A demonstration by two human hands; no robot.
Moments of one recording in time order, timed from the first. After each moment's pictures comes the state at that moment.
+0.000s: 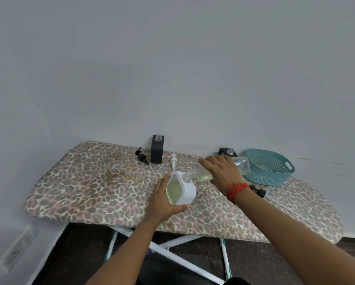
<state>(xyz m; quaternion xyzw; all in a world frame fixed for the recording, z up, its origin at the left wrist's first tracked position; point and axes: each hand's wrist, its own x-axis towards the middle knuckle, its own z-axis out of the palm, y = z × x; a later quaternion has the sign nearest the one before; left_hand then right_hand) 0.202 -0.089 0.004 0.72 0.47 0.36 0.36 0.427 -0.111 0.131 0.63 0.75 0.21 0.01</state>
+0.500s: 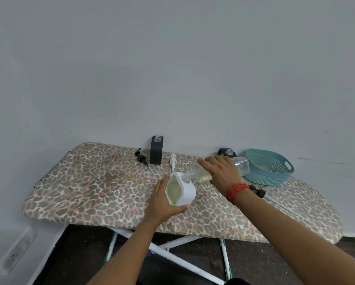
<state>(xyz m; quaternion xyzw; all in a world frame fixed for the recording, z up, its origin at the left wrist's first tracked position) 0.202 -0.091 0.005 0.72 0.47 0.37 0.36 0.428 -0.111 0.131 0.63 0.75 0.21 0.02</state>
